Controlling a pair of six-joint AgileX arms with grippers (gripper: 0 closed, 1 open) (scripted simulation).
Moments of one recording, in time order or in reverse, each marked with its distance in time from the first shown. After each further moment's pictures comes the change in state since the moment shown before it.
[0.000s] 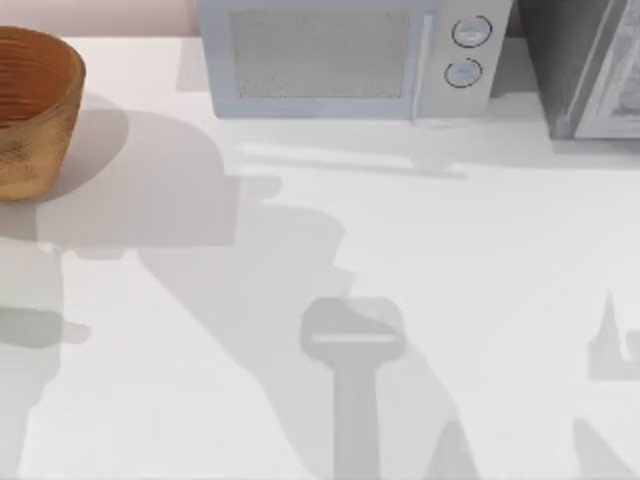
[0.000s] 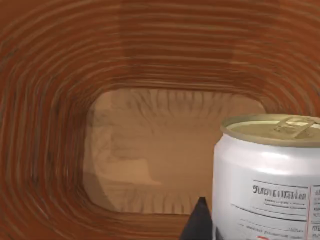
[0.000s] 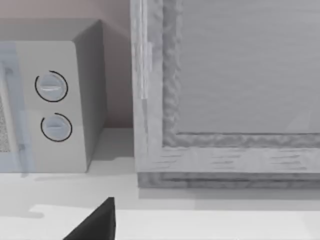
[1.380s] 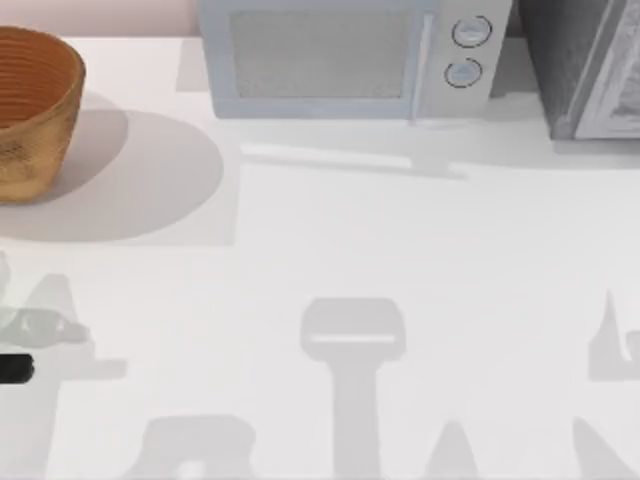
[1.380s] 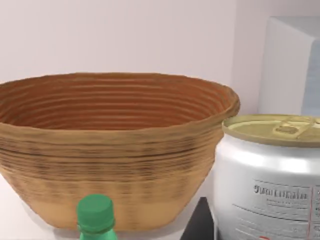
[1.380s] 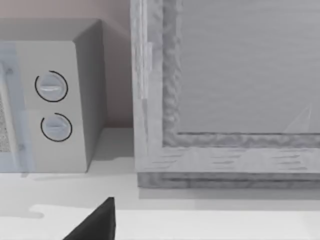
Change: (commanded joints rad) left arm -0.216 -1.816 -1.583 0.744 -0.176 -0.142; right arm 0.000 0.000 0.000 0.000 0.000 0.000
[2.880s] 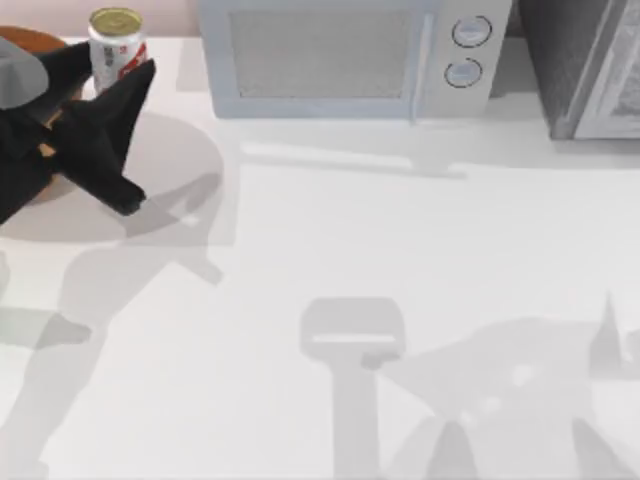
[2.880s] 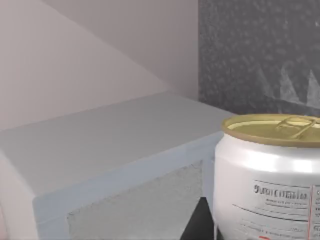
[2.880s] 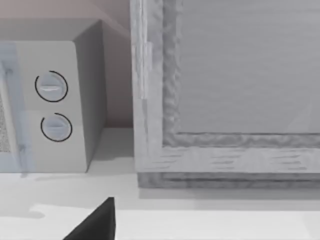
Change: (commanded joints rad) left arm -0.205 1.023 0.516 0.554 0.462 0.033; right arm 0.000 0.000 0.000 0.000 0.000 0.000
